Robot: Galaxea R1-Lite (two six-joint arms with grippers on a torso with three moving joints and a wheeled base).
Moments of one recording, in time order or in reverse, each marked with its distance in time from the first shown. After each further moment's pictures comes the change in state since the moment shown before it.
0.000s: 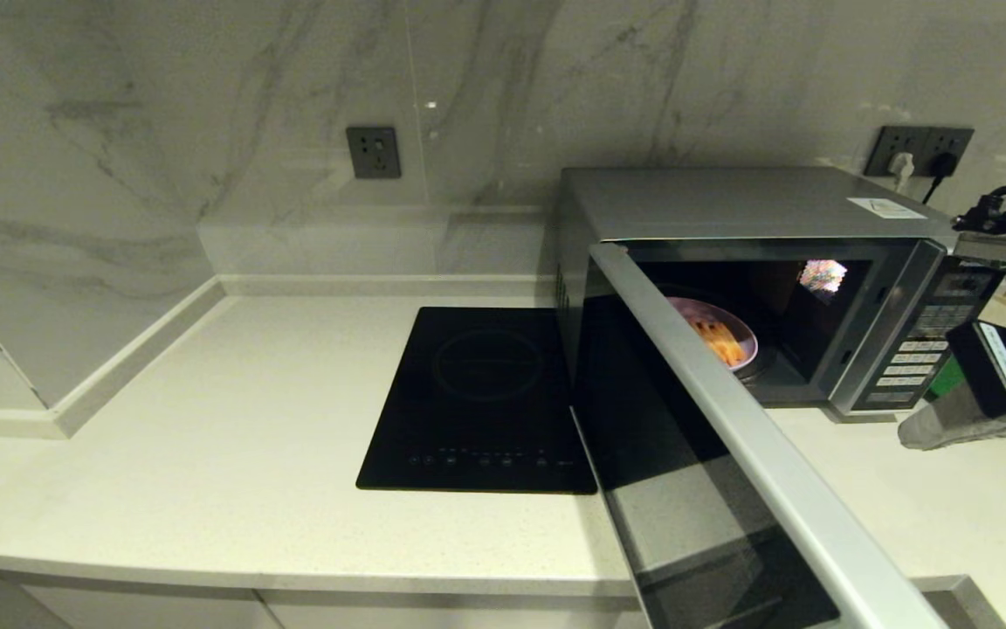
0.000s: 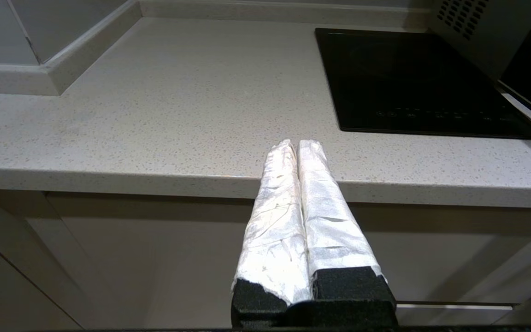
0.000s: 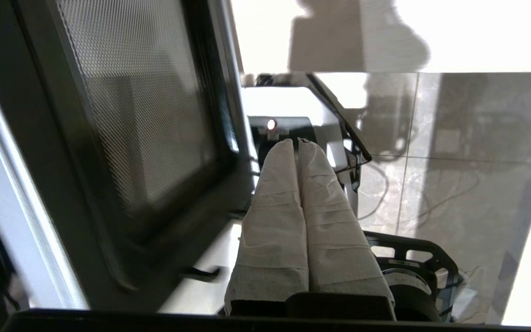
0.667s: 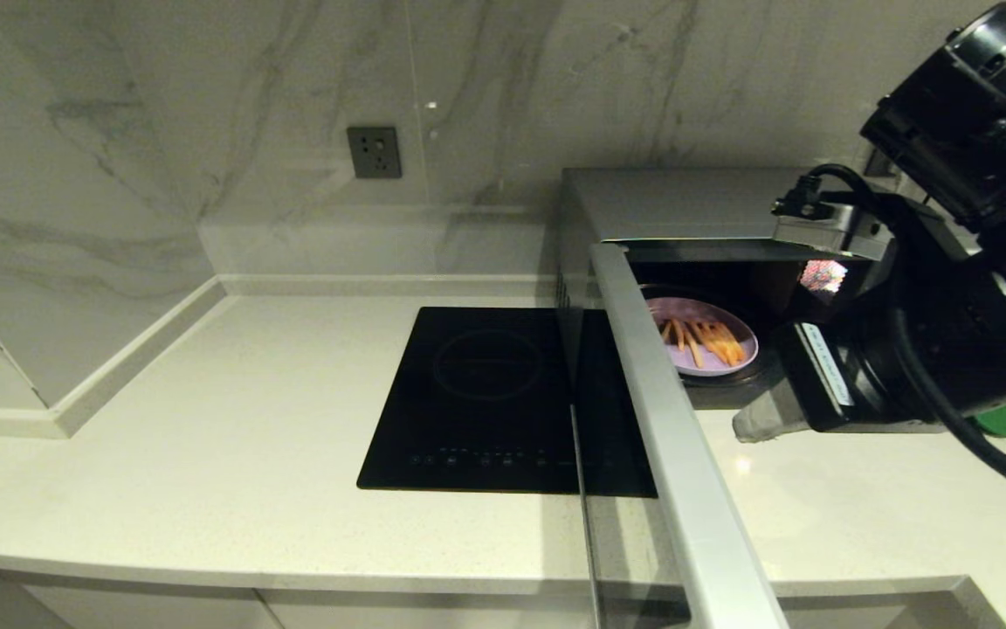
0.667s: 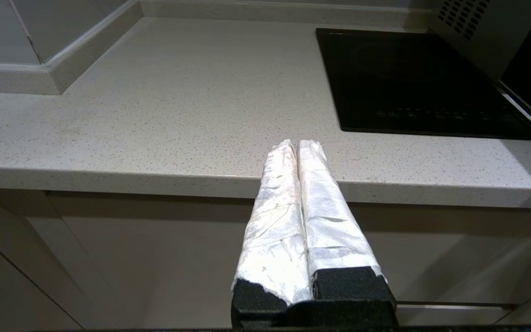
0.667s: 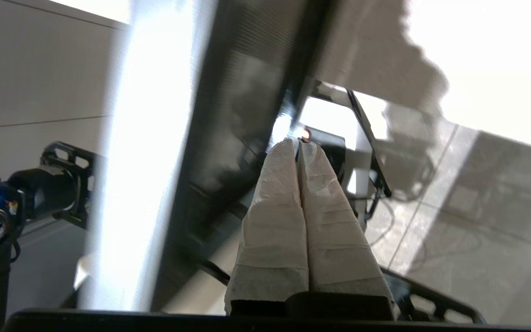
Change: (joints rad) left arm 0.000 0.000 0.000 0.000 0.000 0.000; right arm 0.334 0.140 -0.134 -0.099 -0.053 0.061
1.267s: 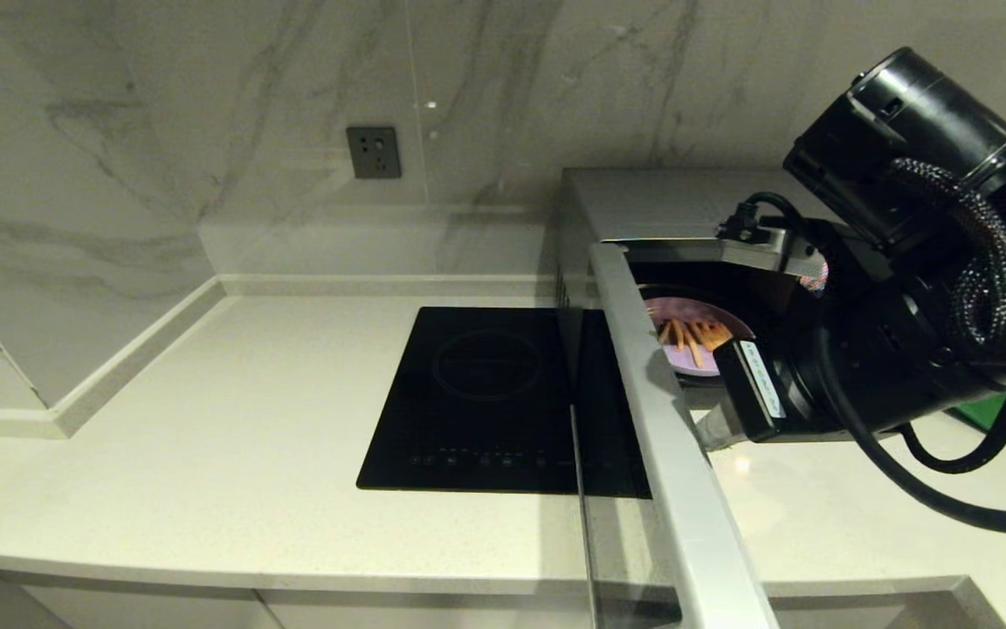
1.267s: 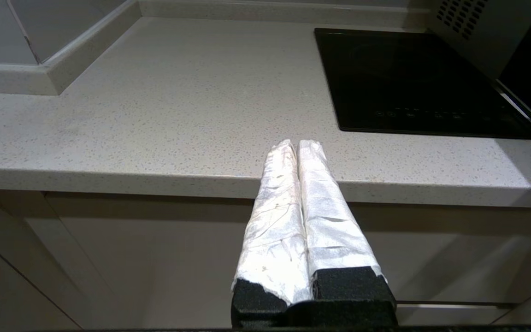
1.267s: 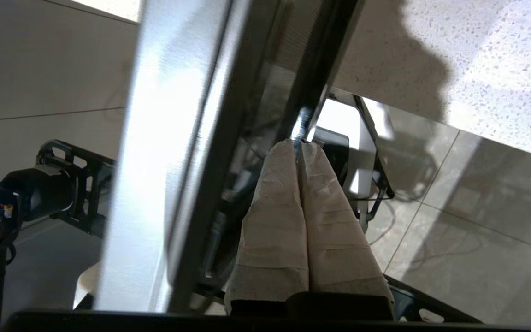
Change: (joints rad) left arm 0.000 0.000 0.000 0.000 0.000 0.000; right arm 0.034 0.055 0.005 -0.033 0.001 0.009
